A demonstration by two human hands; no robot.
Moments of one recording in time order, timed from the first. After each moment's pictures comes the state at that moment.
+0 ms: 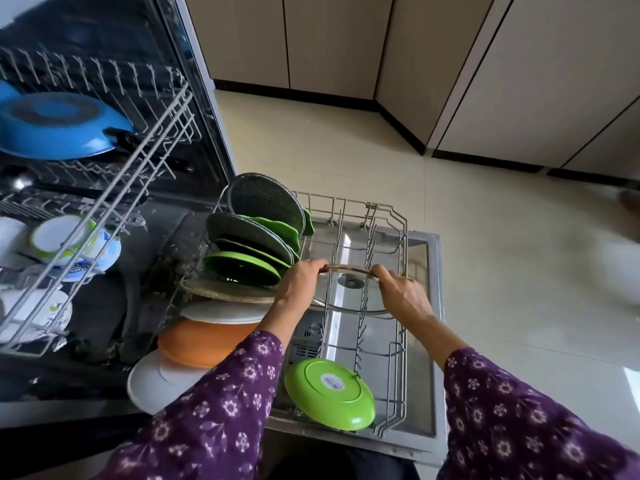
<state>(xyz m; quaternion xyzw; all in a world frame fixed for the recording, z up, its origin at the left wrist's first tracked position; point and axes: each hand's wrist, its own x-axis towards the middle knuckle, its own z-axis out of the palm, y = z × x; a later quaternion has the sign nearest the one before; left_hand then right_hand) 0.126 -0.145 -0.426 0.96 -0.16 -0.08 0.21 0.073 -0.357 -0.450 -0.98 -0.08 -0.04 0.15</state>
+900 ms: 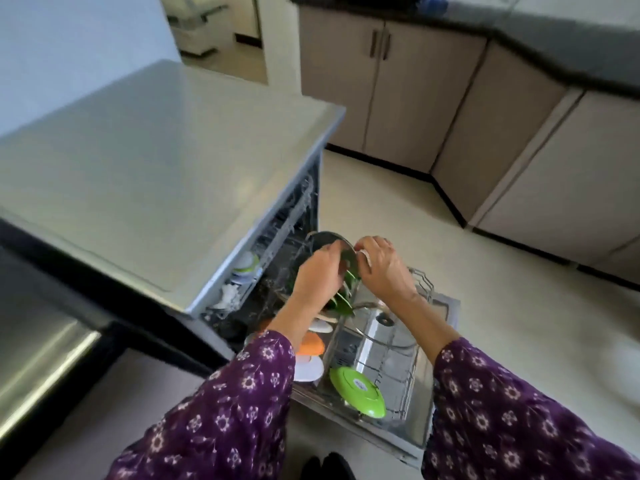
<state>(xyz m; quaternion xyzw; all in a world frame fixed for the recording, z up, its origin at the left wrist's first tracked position) 0.055 -0.051 -0.094 0.96 -0.06 0.04 0.27 0.078 -0.195 -0.099 -0.95 -0.18 -0.10 0.25</state>
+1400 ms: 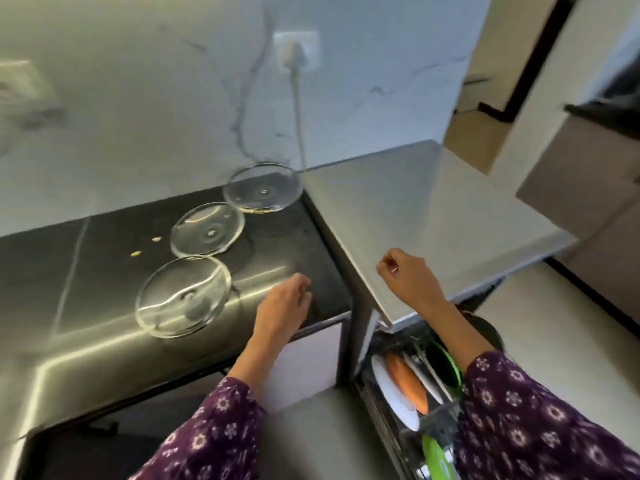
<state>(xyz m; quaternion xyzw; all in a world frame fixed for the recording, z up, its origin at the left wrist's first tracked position) -0.221 0.194 0.076 0.88 0.36 0.18 0.25 -0.016 0.060 0.110 -0.86 -0.41 0.09 0.29</state>
